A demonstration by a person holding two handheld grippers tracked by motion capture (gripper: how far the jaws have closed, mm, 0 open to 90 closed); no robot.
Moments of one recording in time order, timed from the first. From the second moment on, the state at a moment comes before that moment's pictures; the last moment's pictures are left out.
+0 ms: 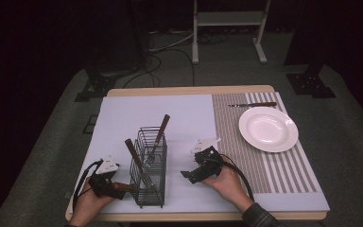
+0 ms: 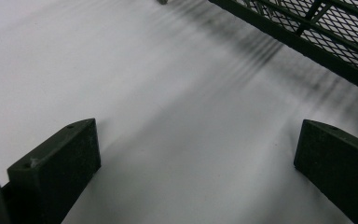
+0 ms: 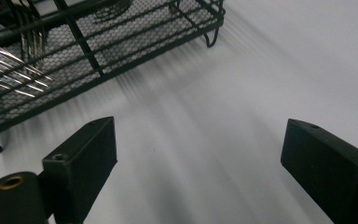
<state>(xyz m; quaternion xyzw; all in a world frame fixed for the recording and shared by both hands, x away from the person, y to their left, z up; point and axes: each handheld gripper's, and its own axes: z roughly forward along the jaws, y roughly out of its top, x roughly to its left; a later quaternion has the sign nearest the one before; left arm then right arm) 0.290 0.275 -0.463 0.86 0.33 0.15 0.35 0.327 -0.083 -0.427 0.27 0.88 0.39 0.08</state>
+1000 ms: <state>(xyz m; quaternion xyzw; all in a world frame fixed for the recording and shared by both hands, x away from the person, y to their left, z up) 0.290 0.275 -0.463 0.86 0.33 0.15 0.35 0.353 -0.083 -0.358 0.27 0.83 0.48 0.08</state>
